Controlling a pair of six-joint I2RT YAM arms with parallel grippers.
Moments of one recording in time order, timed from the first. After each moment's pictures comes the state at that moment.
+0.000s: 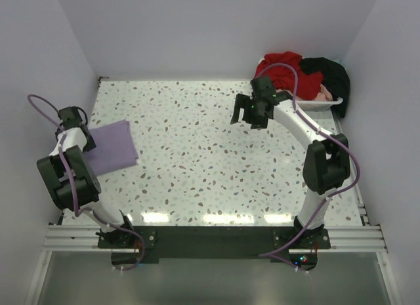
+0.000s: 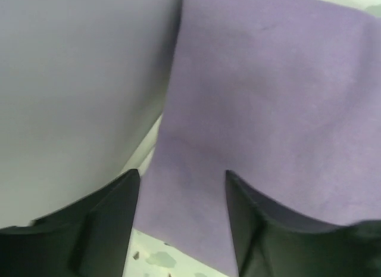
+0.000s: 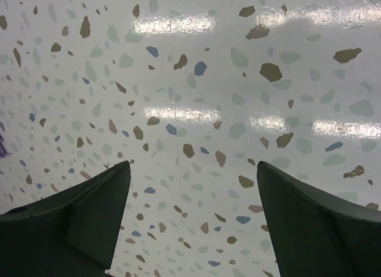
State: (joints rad) left arm 0.50 1.67 1.08 -0.38 -0.33 0.00; right arm 0.35 1.85 1.58 -0.71 -0.10 0.51
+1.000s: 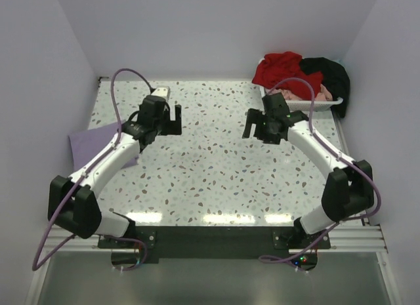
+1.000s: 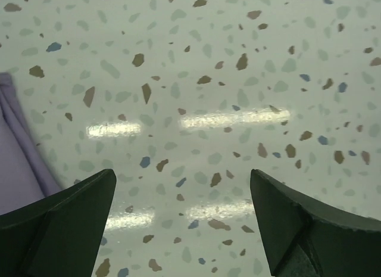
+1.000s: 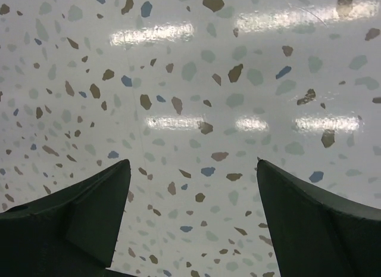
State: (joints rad) left arm -0.37 1.42 1.11 -0.41 -0.22 -0.26; right arm 0.35 1.58 1.27 -0.67 -0.01 0.53
